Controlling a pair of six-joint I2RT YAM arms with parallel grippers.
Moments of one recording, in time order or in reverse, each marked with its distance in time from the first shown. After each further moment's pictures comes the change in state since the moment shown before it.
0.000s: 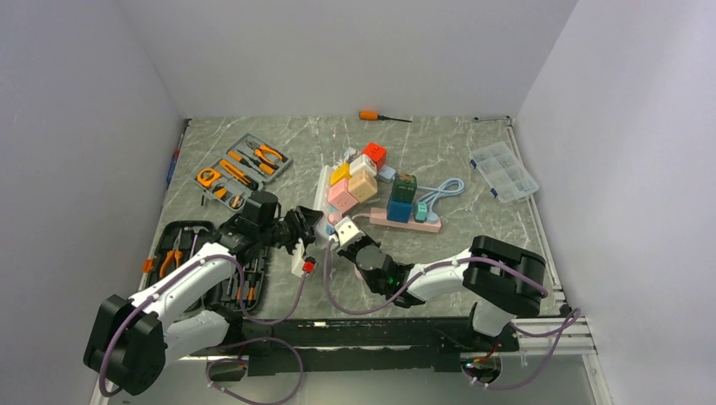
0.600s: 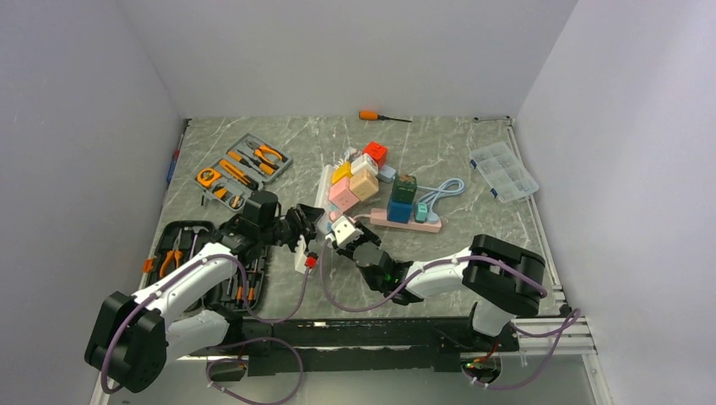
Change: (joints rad) left arm -0.003 0.014 -0.015 0.084 0.007 -0.092; right arm -0.014 0.006 0.021 -0.075 -0.019 -0.025
